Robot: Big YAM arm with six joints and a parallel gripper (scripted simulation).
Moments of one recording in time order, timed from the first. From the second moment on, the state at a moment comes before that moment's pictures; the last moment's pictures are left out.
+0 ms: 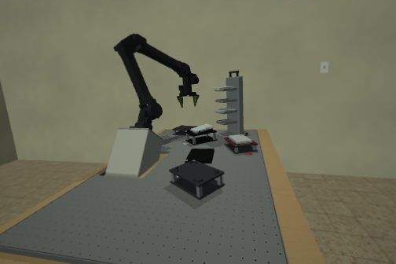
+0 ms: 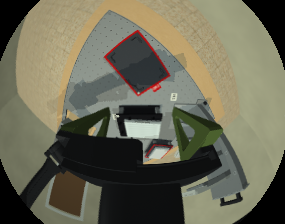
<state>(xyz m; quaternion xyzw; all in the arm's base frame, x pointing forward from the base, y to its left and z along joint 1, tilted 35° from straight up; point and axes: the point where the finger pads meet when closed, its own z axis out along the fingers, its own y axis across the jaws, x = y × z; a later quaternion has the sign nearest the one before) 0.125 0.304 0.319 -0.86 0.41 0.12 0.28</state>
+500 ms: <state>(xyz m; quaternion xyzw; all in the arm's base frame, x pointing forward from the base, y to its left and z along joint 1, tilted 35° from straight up) 0.127 0.287 0.349 -0.86 0.41 0.12 0.28</state>
